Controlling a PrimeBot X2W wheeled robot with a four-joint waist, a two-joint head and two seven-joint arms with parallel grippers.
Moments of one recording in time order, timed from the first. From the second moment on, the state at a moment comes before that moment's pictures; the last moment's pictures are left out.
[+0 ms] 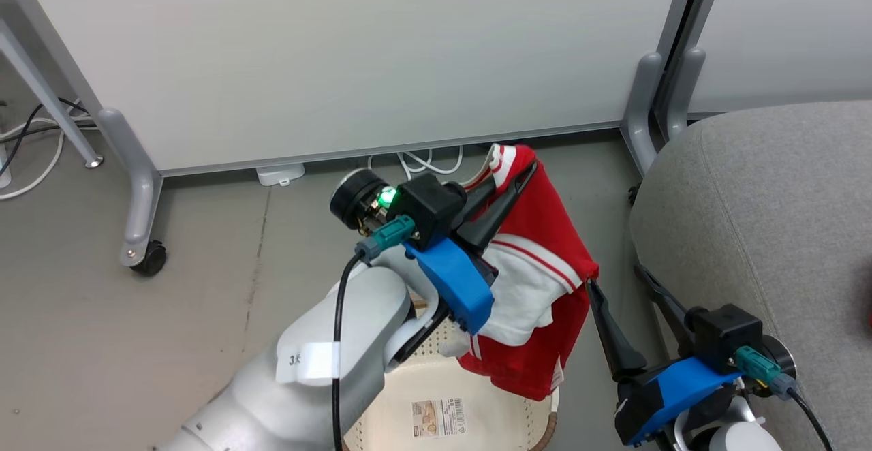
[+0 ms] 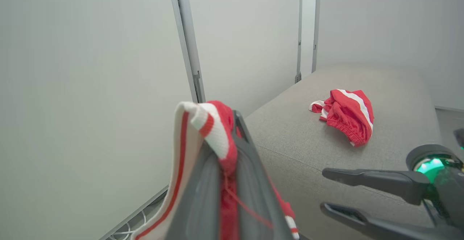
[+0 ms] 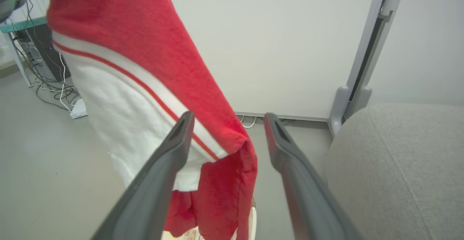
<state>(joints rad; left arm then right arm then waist) -0.75 0.10 -0.96 0.56 -0.62 -0.13 -0.26 -0.09 -0.05 0.12 0.11 0.11 0.13 -0.03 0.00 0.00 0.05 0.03</state>
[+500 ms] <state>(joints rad) -0.85 0.10 -1.02 0.60 -0.68 -0.13 -0.26 -0.08 -0.05 0.13 0.11 0.12 0.13 -0.02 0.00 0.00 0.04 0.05</state>
